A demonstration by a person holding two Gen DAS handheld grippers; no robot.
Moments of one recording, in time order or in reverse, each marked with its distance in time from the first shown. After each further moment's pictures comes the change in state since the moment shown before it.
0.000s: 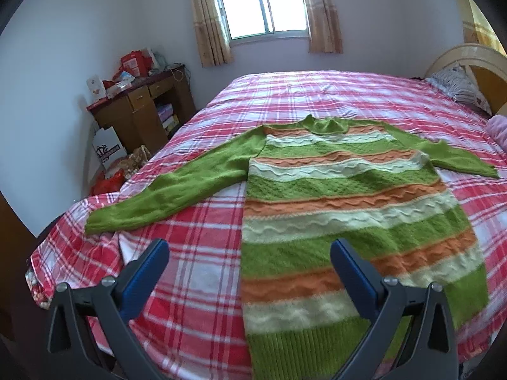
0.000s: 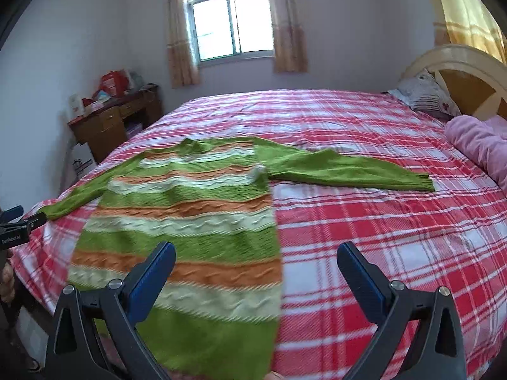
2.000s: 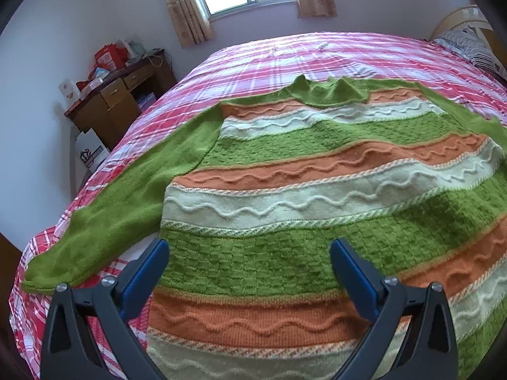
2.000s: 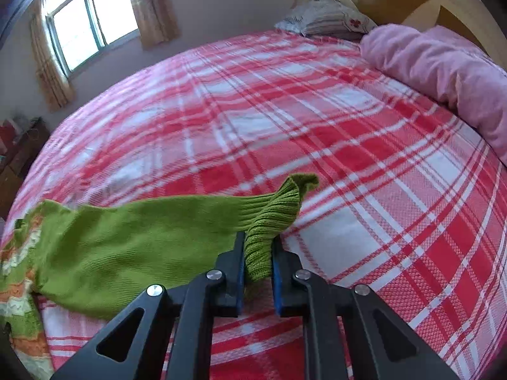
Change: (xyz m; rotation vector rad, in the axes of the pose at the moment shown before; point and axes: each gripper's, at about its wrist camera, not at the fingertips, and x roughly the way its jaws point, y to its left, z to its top) left arm 0.168 -0.082 0.055 0.088 0.109 0.025; right arm 0.189 -0.293 0.094 0.337 0.157 -0.295
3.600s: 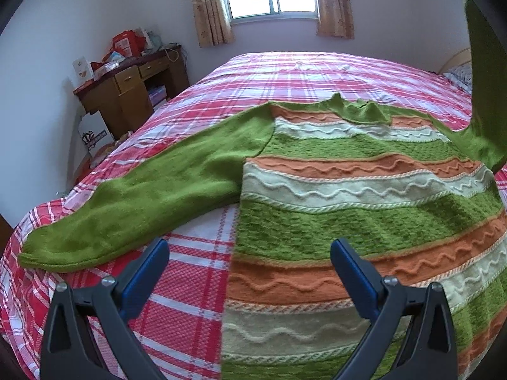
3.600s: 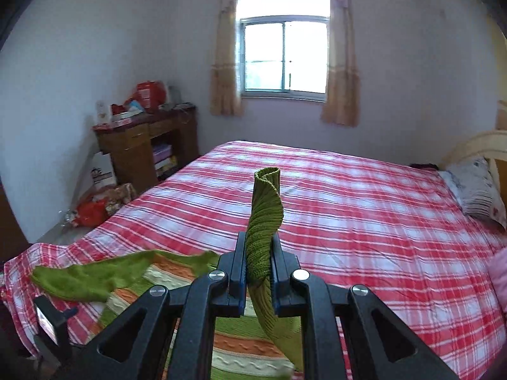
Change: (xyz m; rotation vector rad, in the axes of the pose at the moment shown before) left arm -0.009 0.075 -0.027 -0.132 -0.042 -0.054; right arm -0.215 0.394 0.023 -0.568 -0.310 0.465
